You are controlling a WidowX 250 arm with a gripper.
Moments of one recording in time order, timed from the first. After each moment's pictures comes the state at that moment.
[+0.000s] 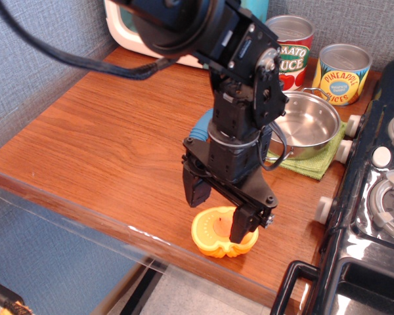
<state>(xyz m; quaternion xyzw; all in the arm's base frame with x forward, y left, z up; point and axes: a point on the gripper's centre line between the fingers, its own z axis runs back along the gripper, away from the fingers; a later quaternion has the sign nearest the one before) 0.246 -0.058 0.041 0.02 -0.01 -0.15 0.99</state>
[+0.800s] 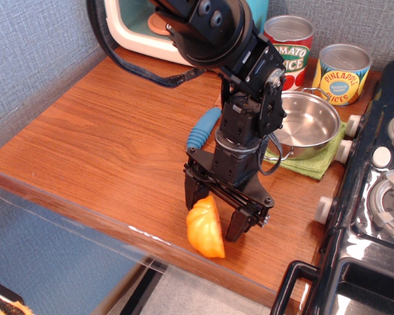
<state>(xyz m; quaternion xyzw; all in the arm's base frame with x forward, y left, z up) 0.262 -0.043 0.007 0.05 0.04 -0.12 0.99</state>
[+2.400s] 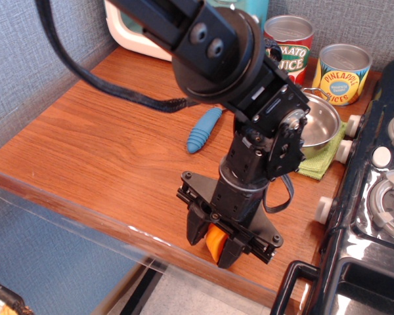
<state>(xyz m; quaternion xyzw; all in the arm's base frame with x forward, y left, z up) 0.219 -0.067 0.018 0.09 0.03 -0.09 0.99</state>
